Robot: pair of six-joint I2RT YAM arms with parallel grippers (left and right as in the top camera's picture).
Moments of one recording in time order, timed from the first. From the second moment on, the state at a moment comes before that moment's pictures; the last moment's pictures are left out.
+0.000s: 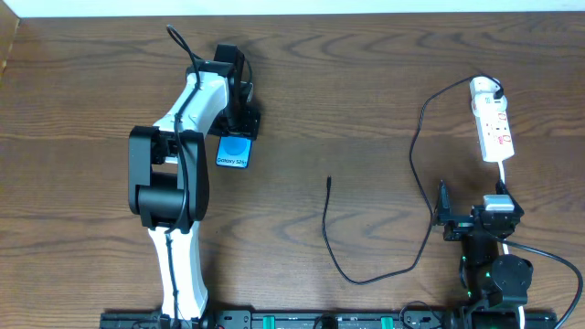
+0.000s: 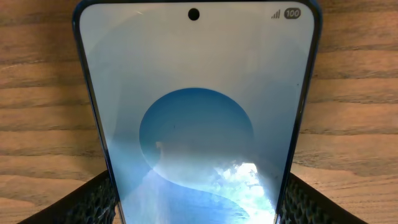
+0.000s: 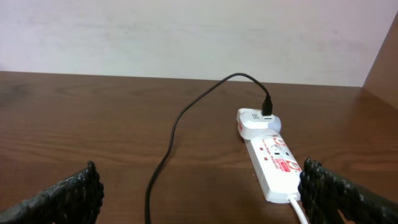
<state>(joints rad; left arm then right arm) -0.14 2.23 1.68 -0.97 0.01 0.02 -0.01 0.01 0.01 -0.07 0.00 -0.04</state>
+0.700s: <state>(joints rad) -0.14 2.23 1.68 -0.97 0.01 0.02 -0.01 0.01 0.01 -0.07 0.00 -0.04</state>
